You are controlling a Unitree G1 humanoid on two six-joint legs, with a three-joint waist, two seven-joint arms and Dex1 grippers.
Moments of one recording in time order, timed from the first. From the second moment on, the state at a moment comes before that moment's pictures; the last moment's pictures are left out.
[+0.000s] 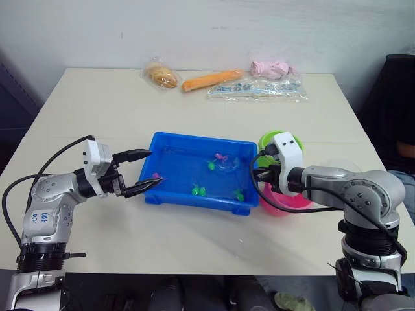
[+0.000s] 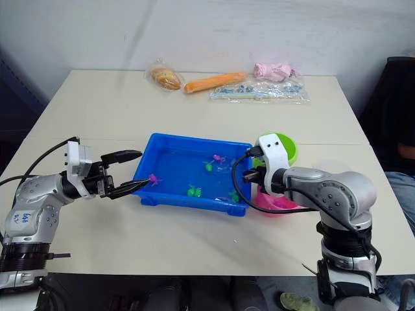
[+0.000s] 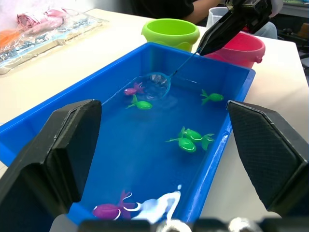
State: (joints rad) left arm -0.33 0.68 0.21 0.09 -0.52 0.16 -1.15; right arm -0.61 -0.46 -0.09 -0.40 0.80 1.50 0.04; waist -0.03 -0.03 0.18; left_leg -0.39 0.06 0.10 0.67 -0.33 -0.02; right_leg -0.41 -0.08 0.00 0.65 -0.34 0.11
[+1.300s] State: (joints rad) left arm -0.31 0.67 0.22 0.13 -0.52 0.12 -1.15; right arm -0.66 -0.48 0.25 -0.29 0.43 1.15 0.37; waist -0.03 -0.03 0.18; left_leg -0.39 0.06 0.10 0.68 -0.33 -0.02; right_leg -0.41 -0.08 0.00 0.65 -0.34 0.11
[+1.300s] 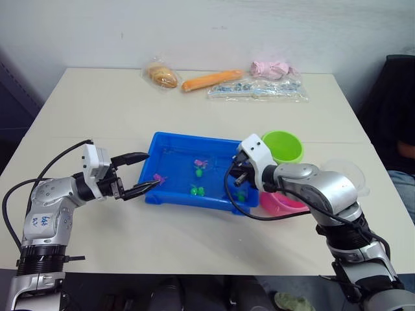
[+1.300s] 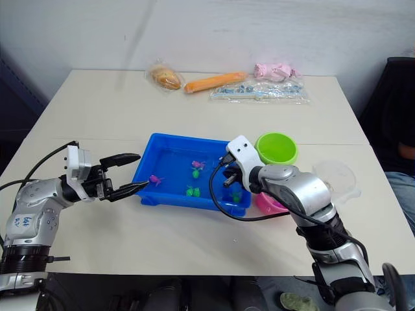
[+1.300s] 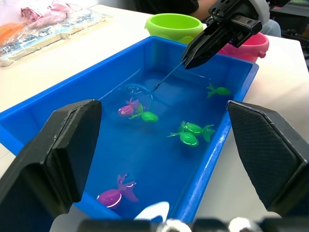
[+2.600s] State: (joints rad) left arm -0.32 0.71 0.23 0.17 -0.52 0.10 -1.19; right arm -0.66 -0.31 0.15 -0.15 0.39 1.05 0.48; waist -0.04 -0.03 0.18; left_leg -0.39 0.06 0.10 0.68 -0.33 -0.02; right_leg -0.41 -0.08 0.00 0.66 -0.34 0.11
